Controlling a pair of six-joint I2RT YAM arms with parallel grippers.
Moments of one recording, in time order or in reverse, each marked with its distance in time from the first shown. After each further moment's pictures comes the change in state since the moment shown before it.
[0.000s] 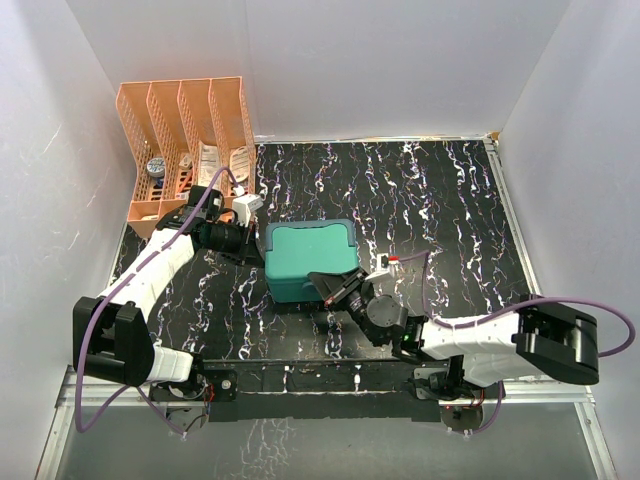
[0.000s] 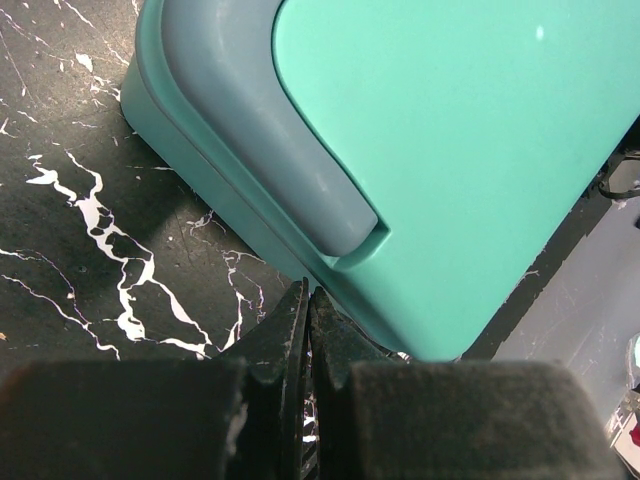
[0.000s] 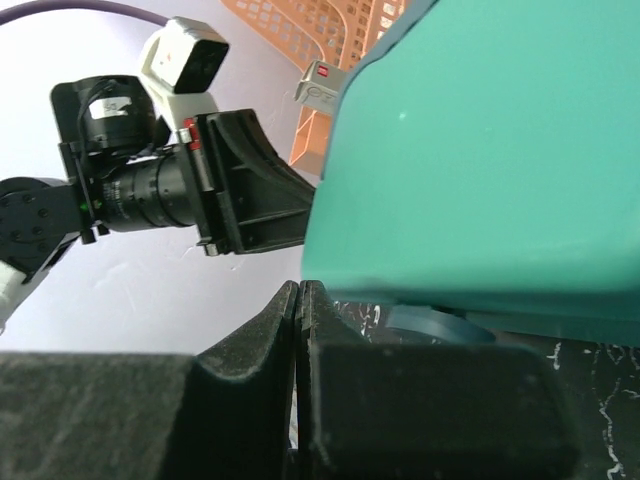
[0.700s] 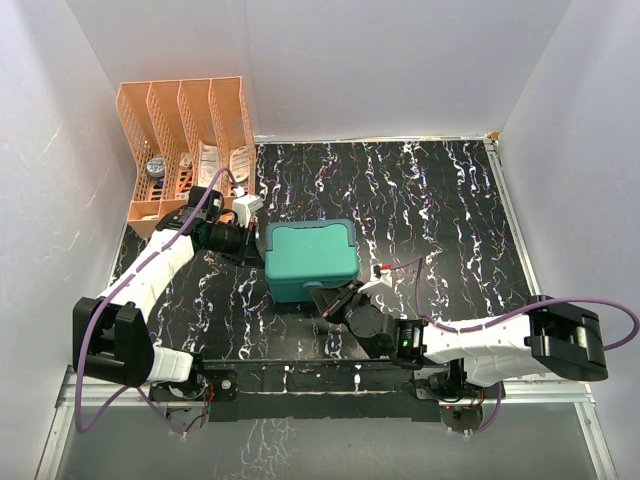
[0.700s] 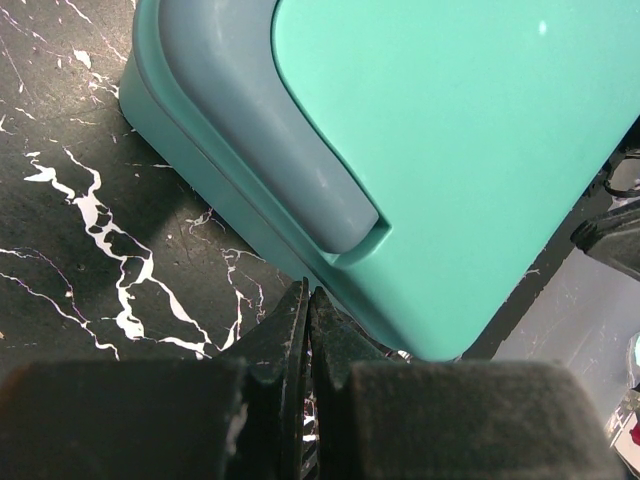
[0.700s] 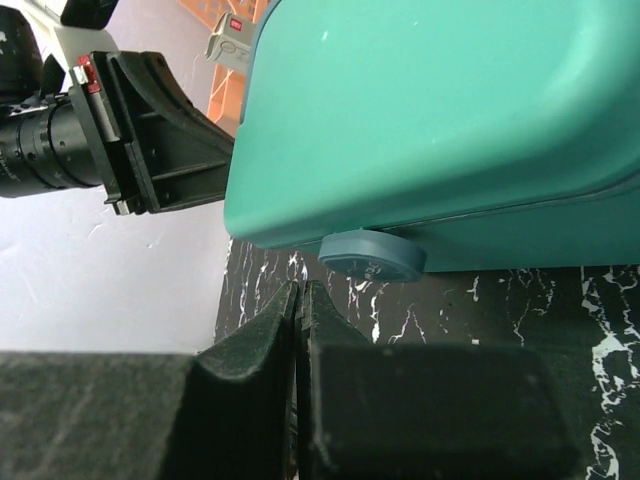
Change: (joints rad) left arm 0.000 -0.003 -0.006 0.000 0.000 0.002; right arm 0.117 -0.053 0.081 -0.369 0.126 0.053
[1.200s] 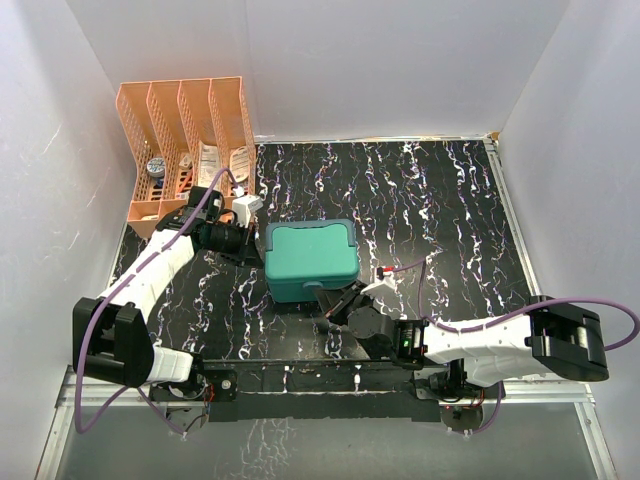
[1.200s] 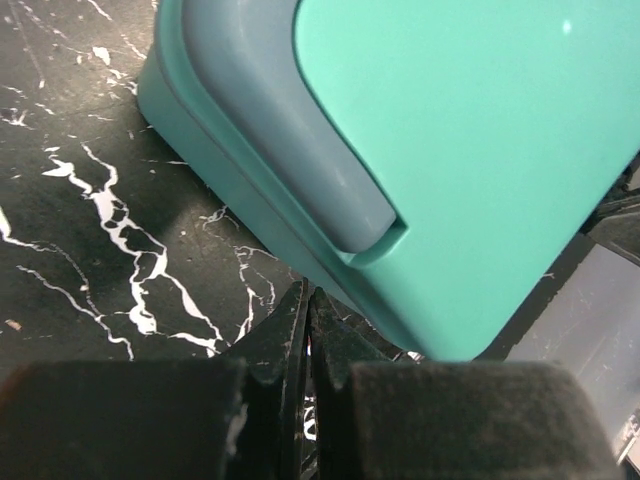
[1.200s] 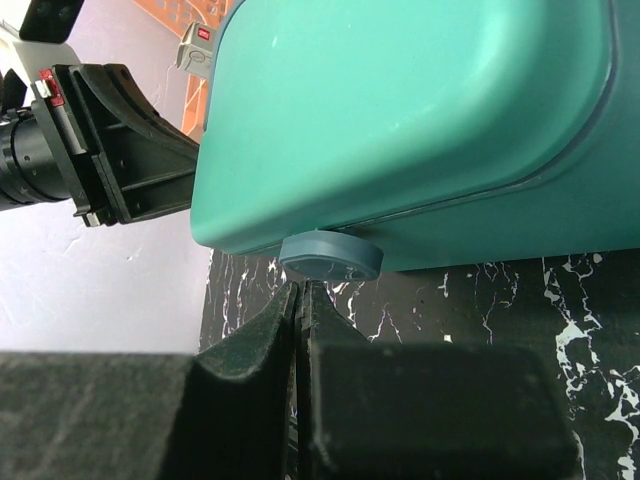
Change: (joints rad) left arm 0.000 0.000 0.000 0.000 -0.014 0.000; right arm -0.001 -0.011 -0.007 -0.078 0.039 0.059
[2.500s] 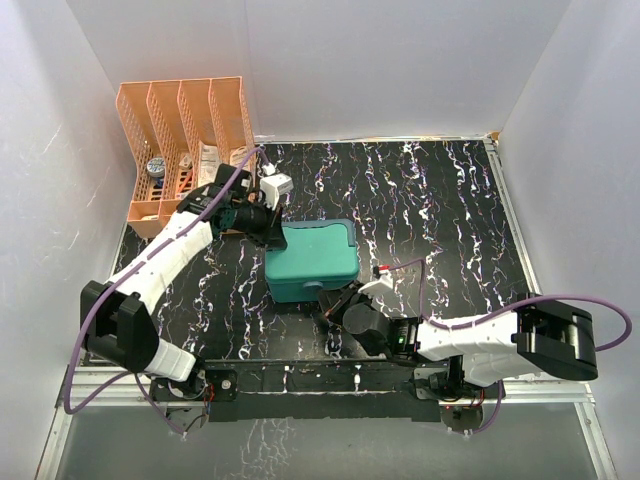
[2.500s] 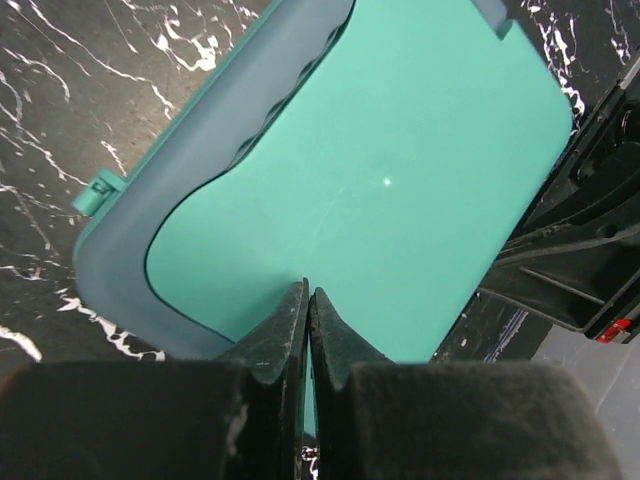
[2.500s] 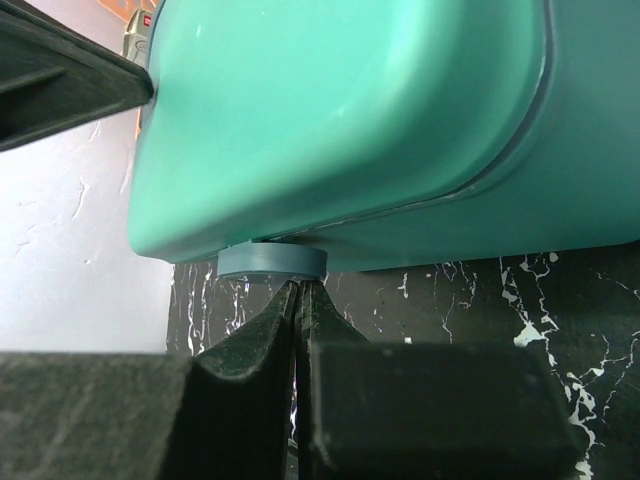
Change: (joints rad) left arm -0.180 0.085 0.251 -0.002 -0.081 -0.007; right arm -0.045 0.058 -0.003 -0.017 -0.039 0.025
